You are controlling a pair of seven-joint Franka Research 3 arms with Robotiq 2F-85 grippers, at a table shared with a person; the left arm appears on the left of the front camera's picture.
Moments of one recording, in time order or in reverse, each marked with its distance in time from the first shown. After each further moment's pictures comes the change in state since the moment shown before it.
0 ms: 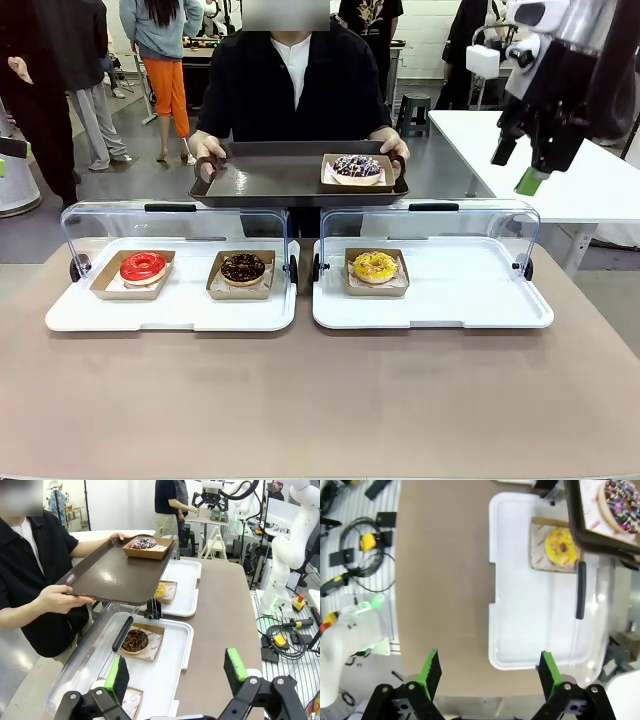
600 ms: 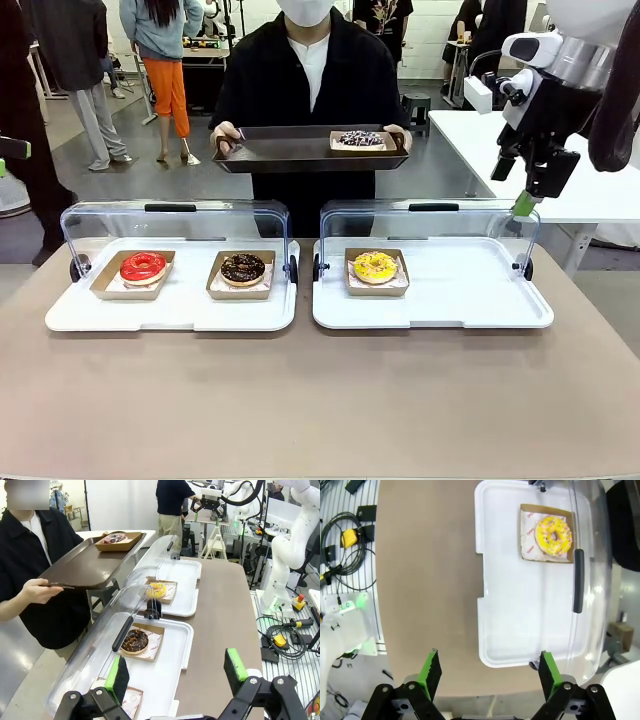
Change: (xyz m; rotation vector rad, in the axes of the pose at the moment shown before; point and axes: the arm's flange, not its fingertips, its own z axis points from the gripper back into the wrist) left arm 0.000 0.000 0.000 0.000 0.000 0.000; right arm -0.005 0.002 -0.020 -0.057 0.029 -0.002
